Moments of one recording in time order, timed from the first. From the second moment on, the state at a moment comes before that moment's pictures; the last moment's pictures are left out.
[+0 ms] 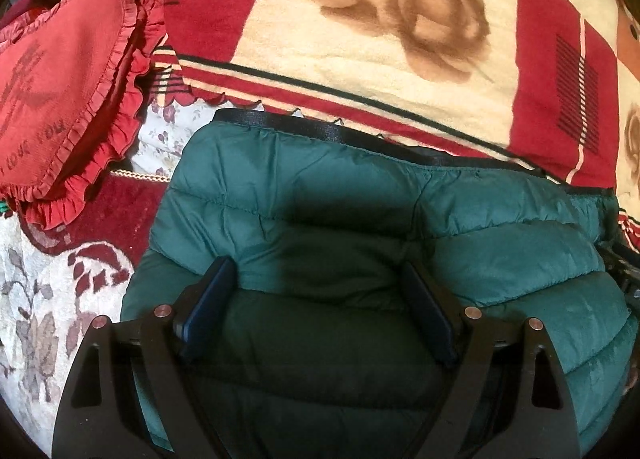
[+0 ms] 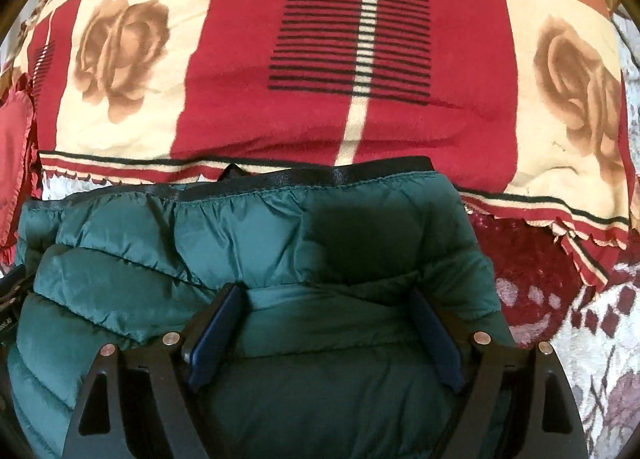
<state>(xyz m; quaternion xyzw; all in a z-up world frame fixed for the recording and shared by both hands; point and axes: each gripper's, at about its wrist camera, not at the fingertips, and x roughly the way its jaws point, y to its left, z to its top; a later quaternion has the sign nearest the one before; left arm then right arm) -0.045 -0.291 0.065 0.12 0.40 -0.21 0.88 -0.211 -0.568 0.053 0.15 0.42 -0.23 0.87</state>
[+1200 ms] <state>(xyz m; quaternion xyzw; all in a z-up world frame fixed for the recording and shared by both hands) -0.131 -0.108 0.053 -0.12 0.52 -0.23 0.82 -0.387 -0.545 0.062 0.35 0.38 -0.20 0.84</state>
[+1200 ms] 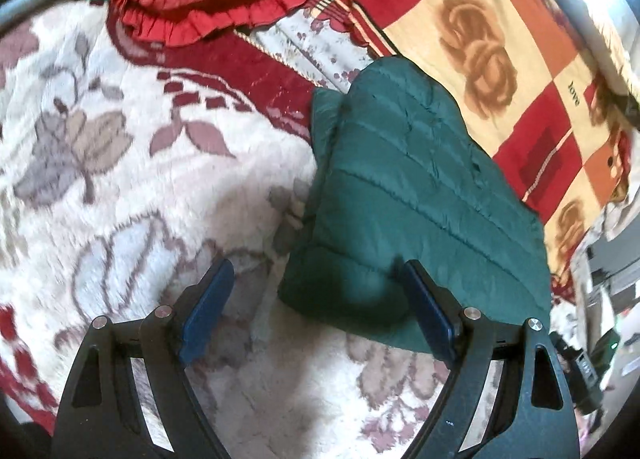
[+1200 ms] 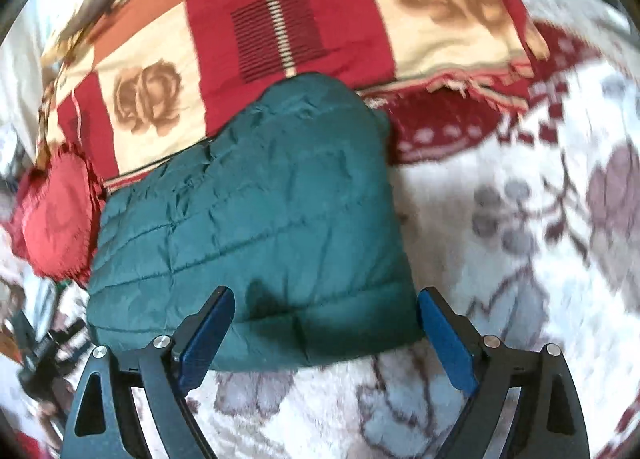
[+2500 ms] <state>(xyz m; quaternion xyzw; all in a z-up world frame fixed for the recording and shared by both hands) -0.124 -0.159 0.058 -0.09 0.50 -0.28 0.81 -0.357 -0.538 0.070 0.38 0.33 -0.14 0.86</state>
